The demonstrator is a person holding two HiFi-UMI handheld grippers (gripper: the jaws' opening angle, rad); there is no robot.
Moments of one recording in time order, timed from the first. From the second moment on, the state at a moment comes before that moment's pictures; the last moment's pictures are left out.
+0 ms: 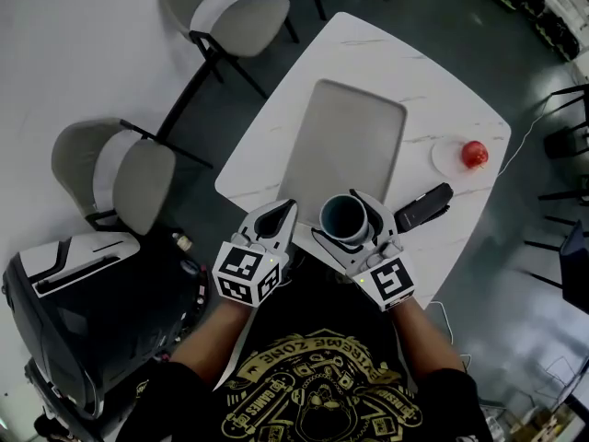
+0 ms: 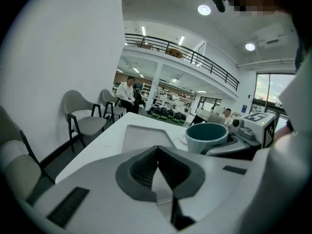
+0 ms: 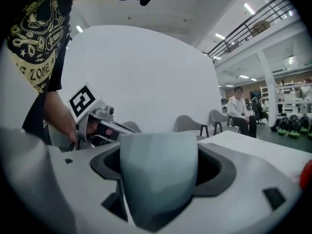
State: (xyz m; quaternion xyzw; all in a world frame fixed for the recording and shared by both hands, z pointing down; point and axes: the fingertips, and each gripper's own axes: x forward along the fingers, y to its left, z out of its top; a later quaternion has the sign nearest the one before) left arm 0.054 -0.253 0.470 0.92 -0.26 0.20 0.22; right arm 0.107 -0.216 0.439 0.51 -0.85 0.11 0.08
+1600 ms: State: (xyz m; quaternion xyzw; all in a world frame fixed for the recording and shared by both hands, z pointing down) left arm 0.092 -0.326 0.535 0.91 -0.23 0.23 0.24; right arm 0.136 -0.296 0.537 0.53 -0.82 0.12 0.15
